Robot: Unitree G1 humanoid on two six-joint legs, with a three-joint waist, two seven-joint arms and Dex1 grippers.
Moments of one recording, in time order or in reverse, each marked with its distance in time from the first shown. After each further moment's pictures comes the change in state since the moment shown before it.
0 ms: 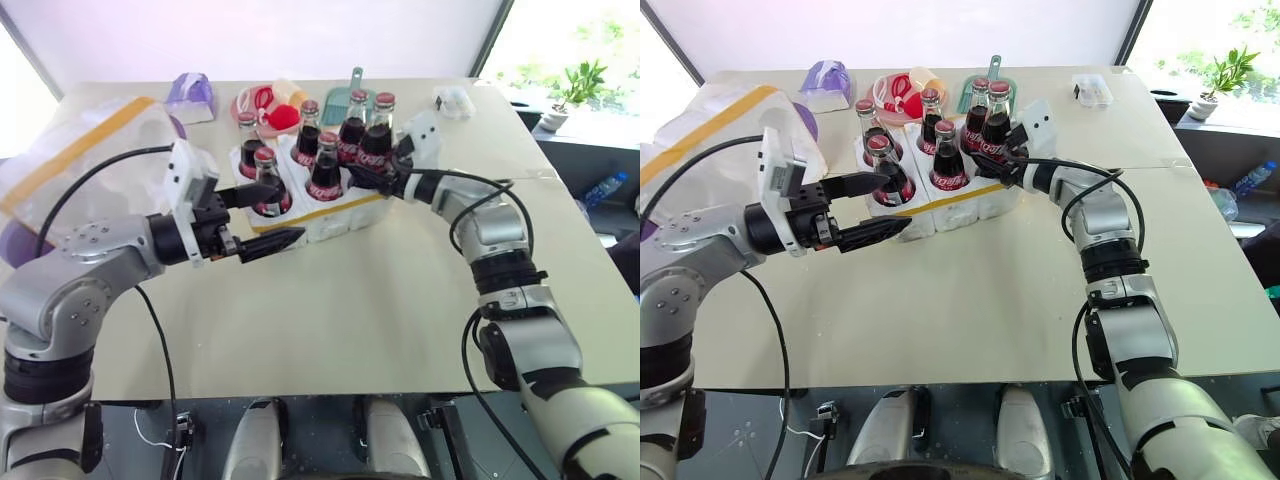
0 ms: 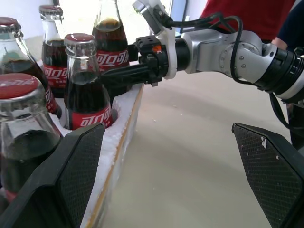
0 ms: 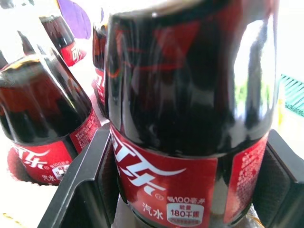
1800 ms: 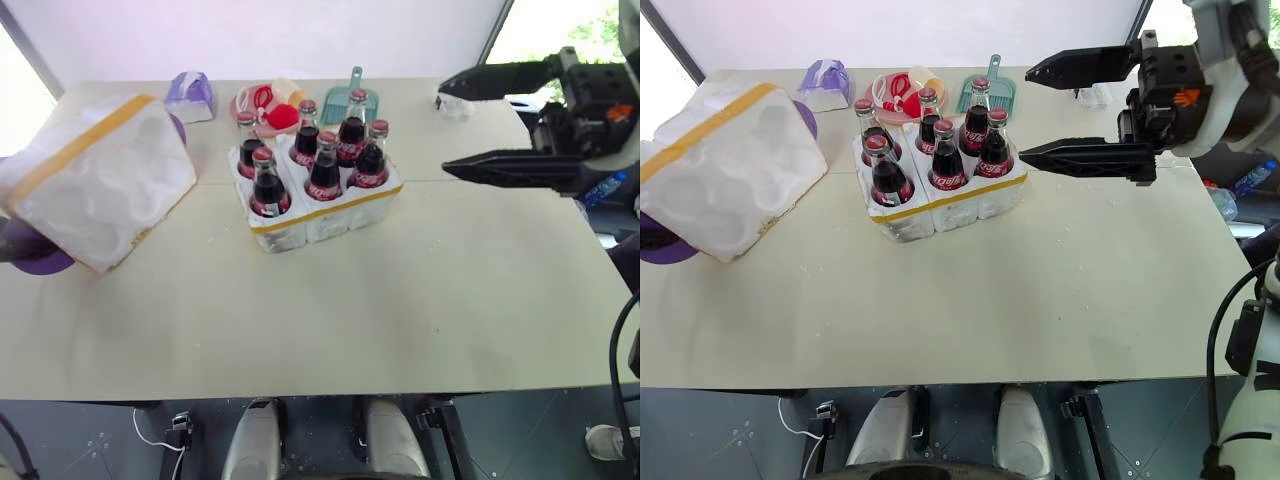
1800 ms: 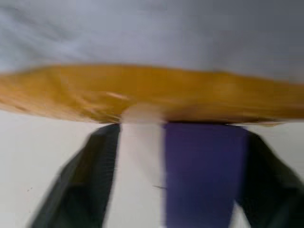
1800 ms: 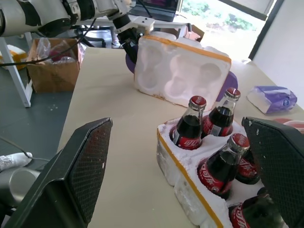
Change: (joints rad) left arm -0.482 0.515 -0.249 1.625 1.003 -0.675 -0.614; right arm -0.002 -0.616 -0.221 -0.778 0.587 0.576 0.550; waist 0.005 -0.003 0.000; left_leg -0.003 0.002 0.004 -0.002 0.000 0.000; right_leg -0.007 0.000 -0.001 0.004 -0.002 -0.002
